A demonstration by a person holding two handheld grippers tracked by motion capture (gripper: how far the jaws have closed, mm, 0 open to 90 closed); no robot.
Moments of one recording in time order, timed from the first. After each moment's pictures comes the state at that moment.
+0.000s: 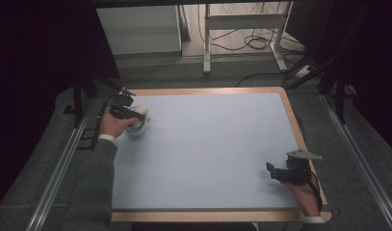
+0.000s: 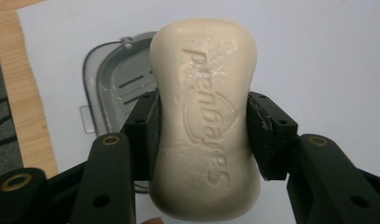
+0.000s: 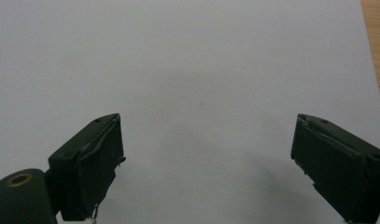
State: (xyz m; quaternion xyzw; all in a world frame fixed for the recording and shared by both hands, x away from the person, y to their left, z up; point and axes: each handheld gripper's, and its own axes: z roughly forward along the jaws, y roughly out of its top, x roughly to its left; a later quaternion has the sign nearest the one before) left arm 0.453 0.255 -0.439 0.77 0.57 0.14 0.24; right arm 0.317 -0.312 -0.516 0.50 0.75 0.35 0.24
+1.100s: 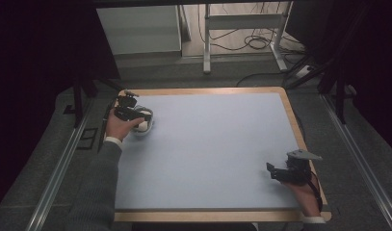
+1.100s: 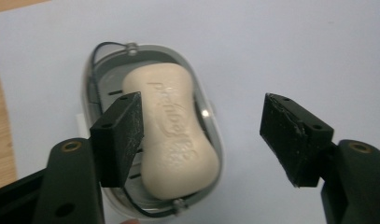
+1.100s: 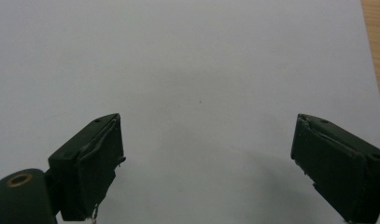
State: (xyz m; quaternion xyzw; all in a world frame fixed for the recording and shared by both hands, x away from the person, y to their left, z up) left arm 0.455 0.246 -0.452 0.76 0.56 0.13 0.29; right arm 0.317 -0.313 -0.517 0.50 0.75 0.35 0.24
